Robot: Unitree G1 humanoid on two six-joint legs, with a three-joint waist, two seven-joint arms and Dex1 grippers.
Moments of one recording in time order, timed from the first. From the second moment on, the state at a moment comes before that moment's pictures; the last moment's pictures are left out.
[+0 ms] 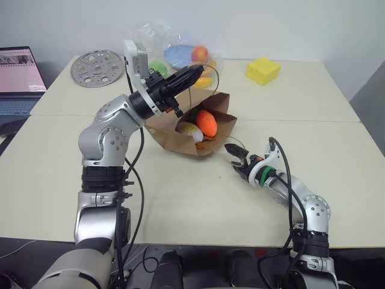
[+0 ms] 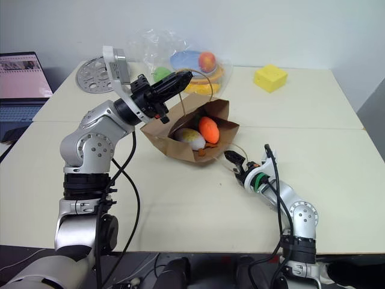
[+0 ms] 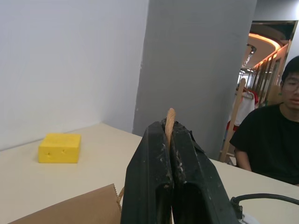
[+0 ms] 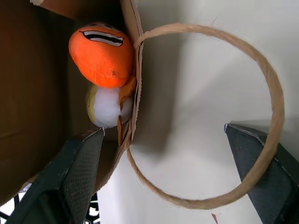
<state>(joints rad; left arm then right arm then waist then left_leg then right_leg) -0.87 0.37 0.16 0.11 -0.66 0.52 -0.85 -0.34 -0.03 -0.25 -0.11 1.57 0.86 -0.56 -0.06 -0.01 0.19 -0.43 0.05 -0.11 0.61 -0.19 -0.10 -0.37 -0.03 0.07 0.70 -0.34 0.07</state>
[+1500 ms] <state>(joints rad) -0.86 0.42 0.15 0.10 -0.67 0.62 -0.85 -0.75 -0.26 -0.01 -0.31 1.66 0.81 -0.46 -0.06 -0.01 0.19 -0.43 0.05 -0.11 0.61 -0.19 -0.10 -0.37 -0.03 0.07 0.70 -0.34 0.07</state>
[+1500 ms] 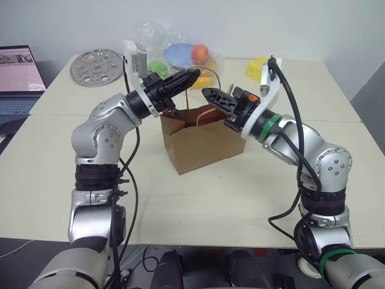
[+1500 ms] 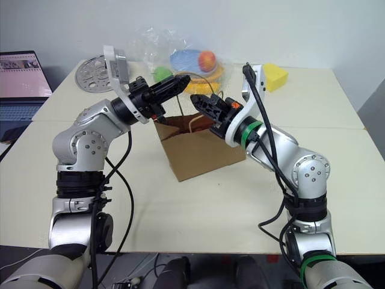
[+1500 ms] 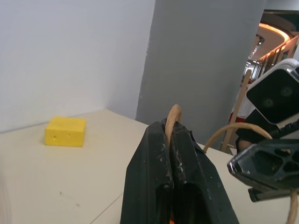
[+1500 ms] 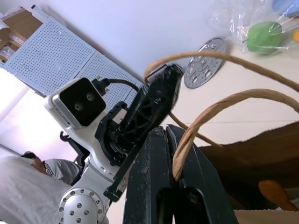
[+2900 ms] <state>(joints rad) -0.43 0.71 0.21 -0.01 -0.60 0.41 -1.10 -0.64 -0.74 -0.09 -0.44 1.95 0.95 -0.17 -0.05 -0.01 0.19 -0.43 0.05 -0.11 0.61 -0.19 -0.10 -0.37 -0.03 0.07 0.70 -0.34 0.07</state>
